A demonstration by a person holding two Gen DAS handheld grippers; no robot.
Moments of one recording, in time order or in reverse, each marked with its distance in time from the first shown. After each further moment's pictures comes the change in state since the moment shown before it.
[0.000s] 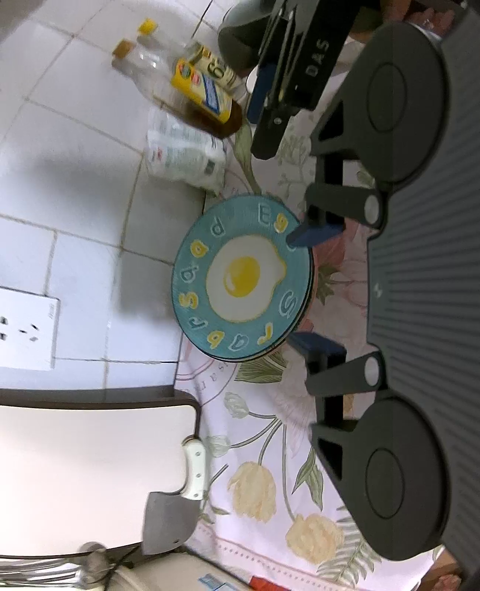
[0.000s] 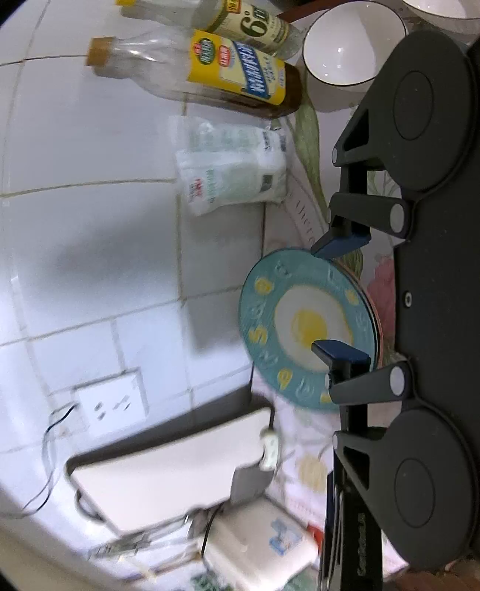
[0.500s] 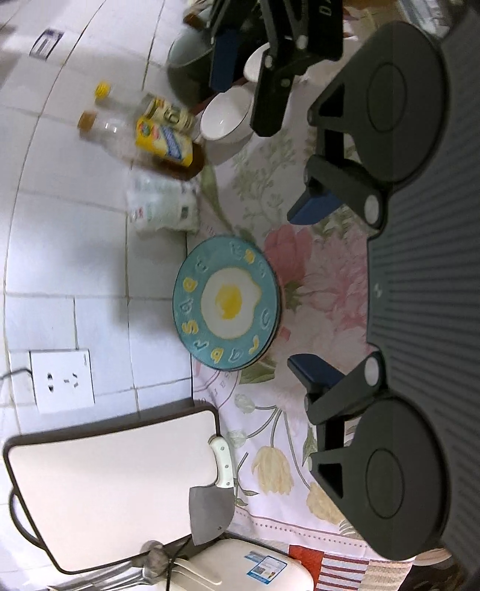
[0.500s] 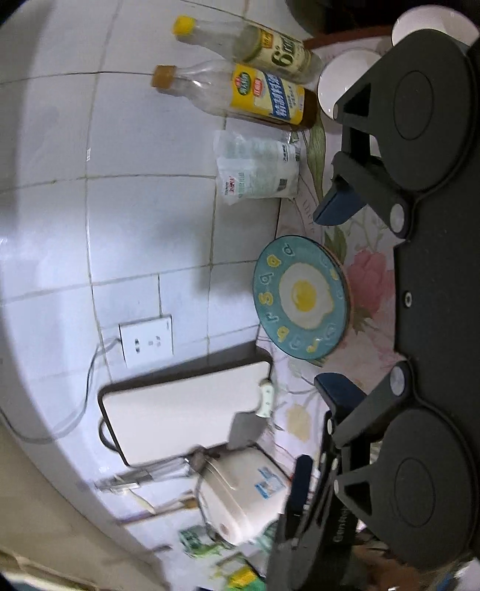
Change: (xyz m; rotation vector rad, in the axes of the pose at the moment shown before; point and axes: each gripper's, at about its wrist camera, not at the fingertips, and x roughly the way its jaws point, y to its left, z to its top) left arm -0.084 -0.034 -0.017 0.197 0.012 -0.009; right arm -0.109 0.017 -0.013 -0.133 -0.022 0.033
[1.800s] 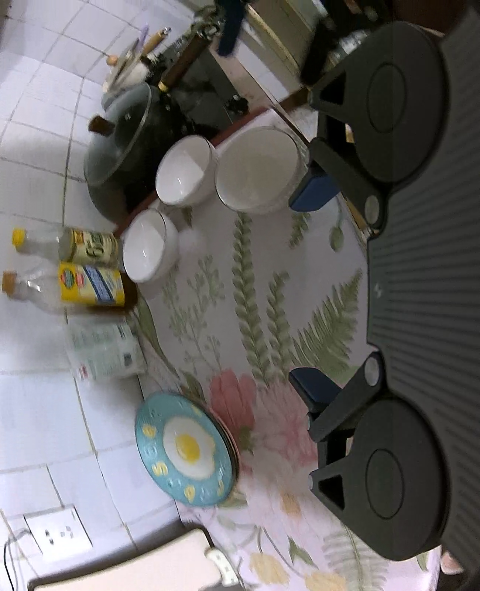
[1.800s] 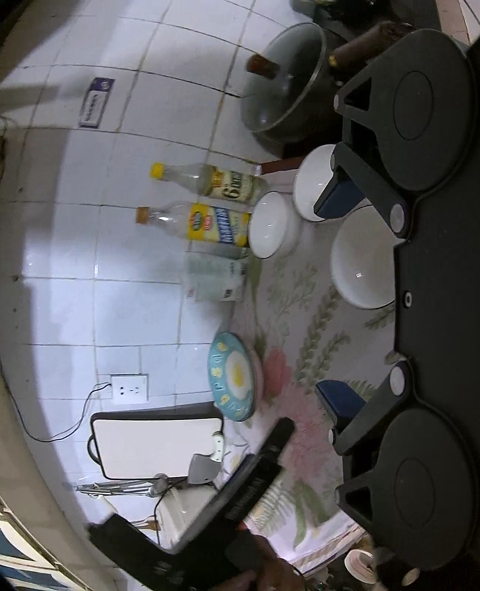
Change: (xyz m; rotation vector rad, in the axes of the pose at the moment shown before) left arm 0.006 -0.134 -0.055 0.193 0.080 -0.211; right arm -0.150 -0.059 -0.159 -0.060 -0.077 -0.211
